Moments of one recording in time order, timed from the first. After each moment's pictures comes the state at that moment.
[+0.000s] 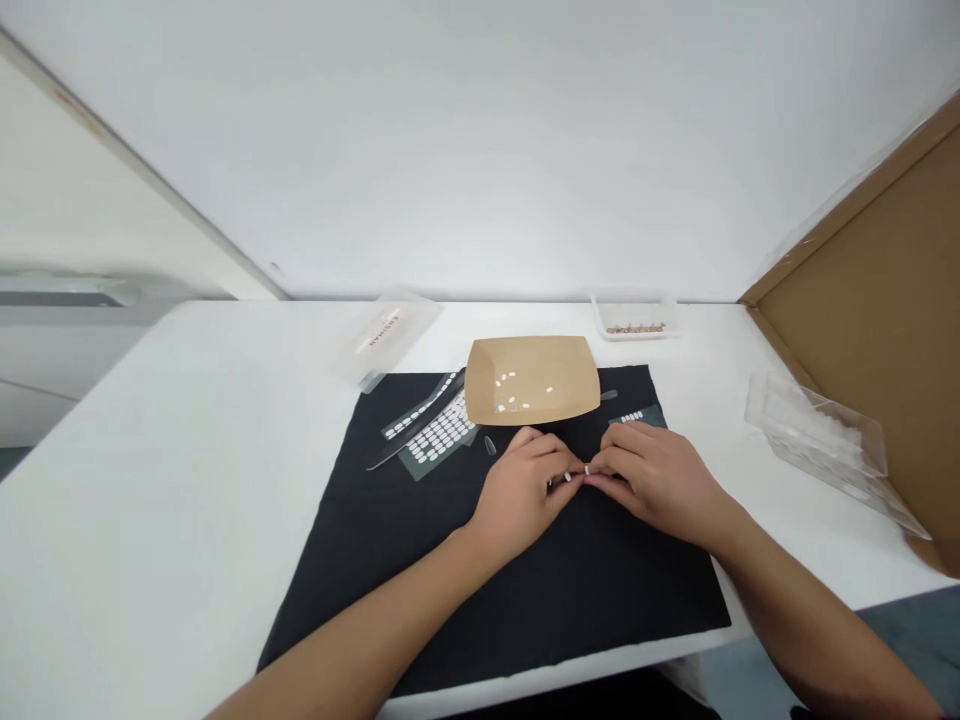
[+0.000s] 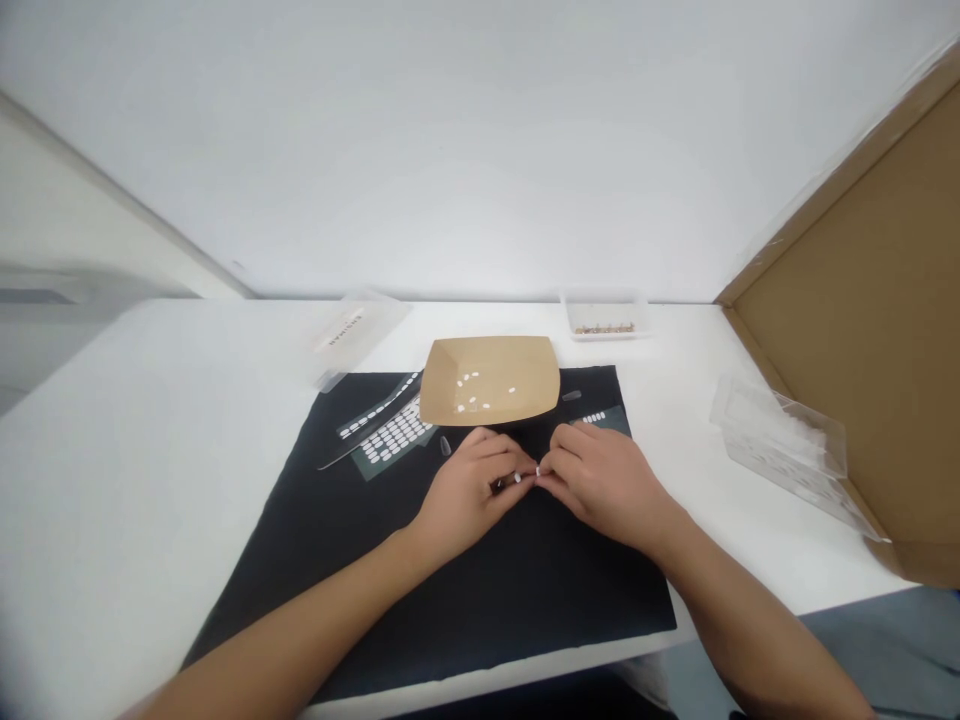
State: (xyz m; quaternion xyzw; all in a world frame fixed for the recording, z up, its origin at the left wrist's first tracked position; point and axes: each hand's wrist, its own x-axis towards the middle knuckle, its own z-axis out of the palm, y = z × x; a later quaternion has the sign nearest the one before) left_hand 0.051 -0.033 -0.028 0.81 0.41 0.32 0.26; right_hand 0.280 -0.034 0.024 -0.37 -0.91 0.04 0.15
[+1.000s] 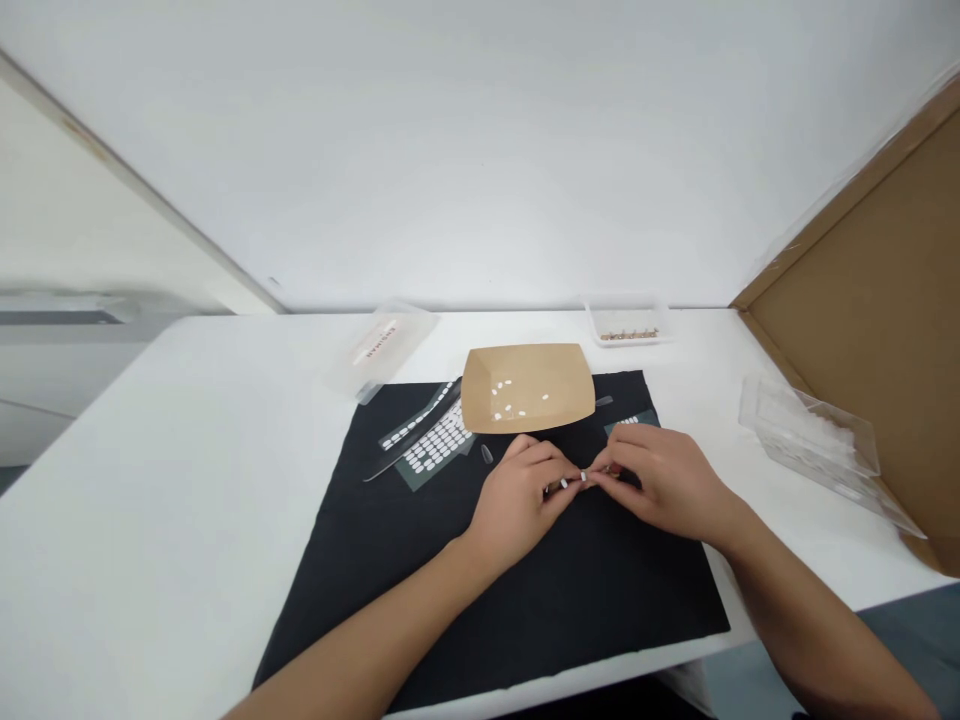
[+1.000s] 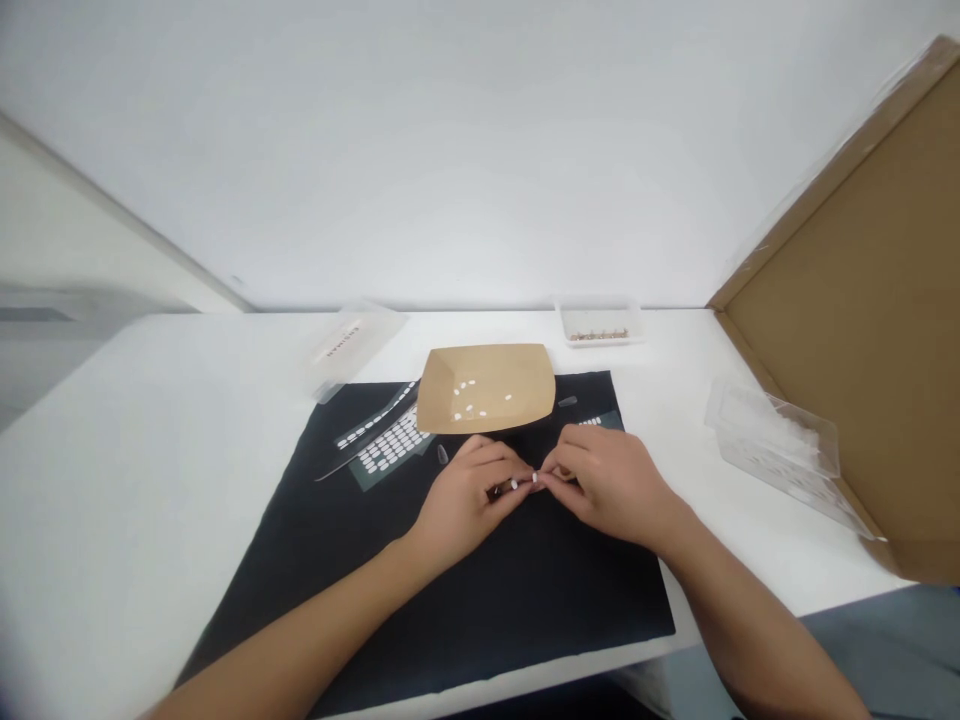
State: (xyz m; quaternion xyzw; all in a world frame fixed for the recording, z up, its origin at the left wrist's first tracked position) left_hand 0.051 -0.033 -0.029 0.81 0.40 0.33 0.27; right_hand 0.286 -0.033 0.033 -0.42 -0.88 0.11 0.17
